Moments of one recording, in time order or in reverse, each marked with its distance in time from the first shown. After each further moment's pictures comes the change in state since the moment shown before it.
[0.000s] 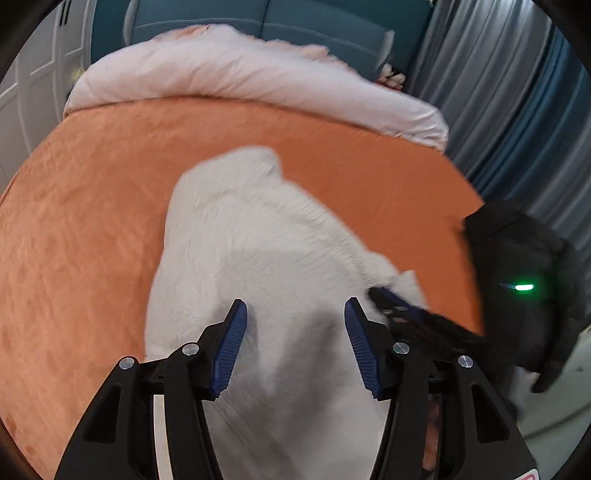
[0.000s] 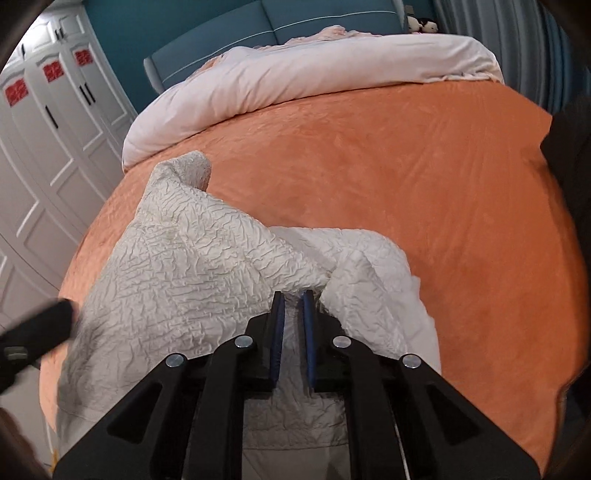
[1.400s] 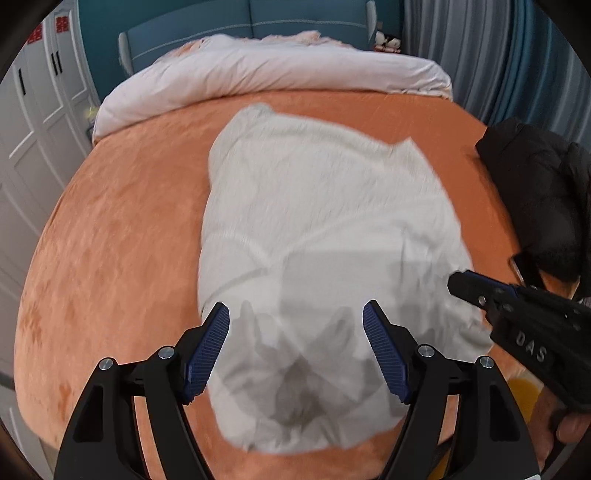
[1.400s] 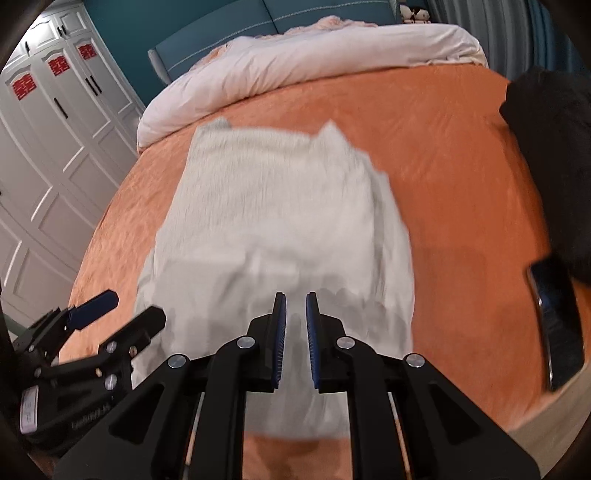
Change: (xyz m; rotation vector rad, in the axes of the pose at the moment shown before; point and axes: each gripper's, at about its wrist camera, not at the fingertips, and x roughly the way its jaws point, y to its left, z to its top) left arm -0.072 -0.006 -0.100 0.169 0.056 0.200; right arm -0.114 0.035 -0.092 0.005 0.090 -0.015
